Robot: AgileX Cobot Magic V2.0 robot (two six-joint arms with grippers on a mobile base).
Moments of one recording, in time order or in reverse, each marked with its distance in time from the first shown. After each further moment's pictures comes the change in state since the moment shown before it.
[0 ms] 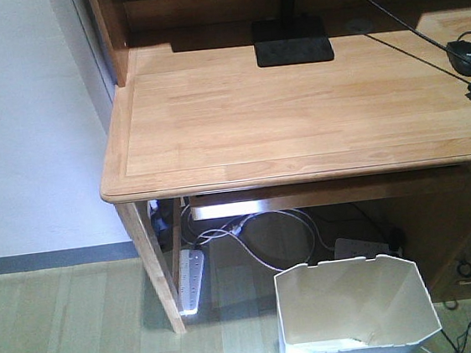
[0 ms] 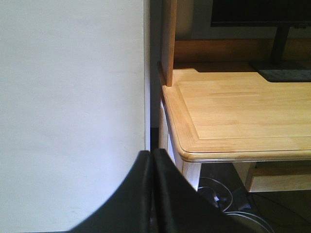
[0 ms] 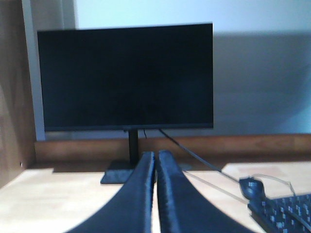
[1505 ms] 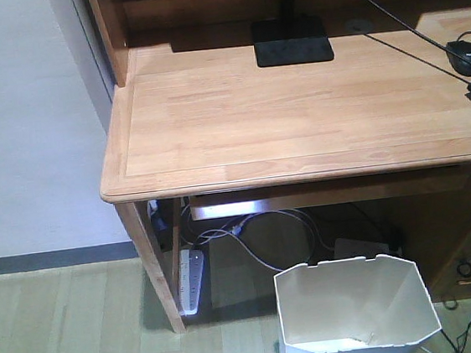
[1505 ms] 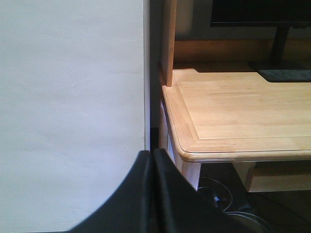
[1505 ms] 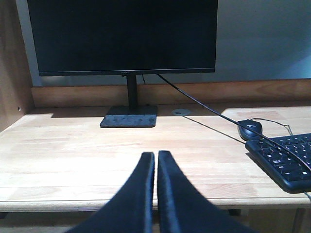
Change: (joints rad) left arm 0.000 0.000 0.000 0.000 0.000 0.000; right arm 0.000 -0.028 0.054 0.000 0.174 0.000
